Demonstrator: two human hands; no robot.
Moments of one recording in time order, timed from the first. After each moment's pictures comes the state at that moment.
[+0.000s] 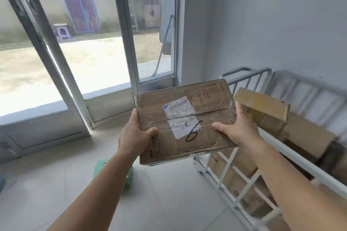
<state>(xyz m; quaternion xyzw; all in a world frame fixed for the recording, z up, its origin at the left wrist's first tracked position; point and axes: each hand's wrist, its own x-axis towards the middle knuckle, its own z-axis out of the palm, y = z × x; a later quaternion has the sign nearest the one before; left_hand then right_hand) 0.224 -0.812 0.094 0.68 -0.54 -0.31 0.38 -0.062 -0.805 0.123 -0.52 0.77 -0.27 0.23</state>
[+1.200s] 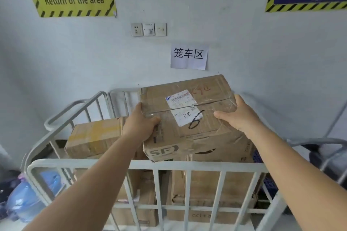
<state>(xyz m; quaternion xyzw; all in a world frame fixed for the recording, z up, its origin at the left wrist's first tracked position) -0.246 -0.743 0.197 0.33 -0.83 -0.39 0.22 -0.414 -0.513 0.196 -0.15 0.90 -0.40 0.04</state>
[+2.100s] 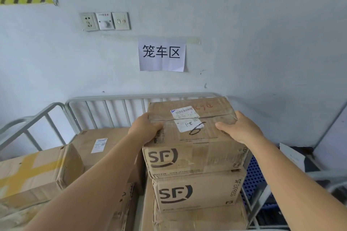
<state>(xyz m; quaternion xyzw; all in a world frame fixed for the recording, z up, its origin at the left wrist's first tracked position) -0.546 -0.738 0.171 0.34 -0.86 -0.37 0.07 -0.677 -0.495 0.154 -0.09 0.95 -0.28 0.09</state>
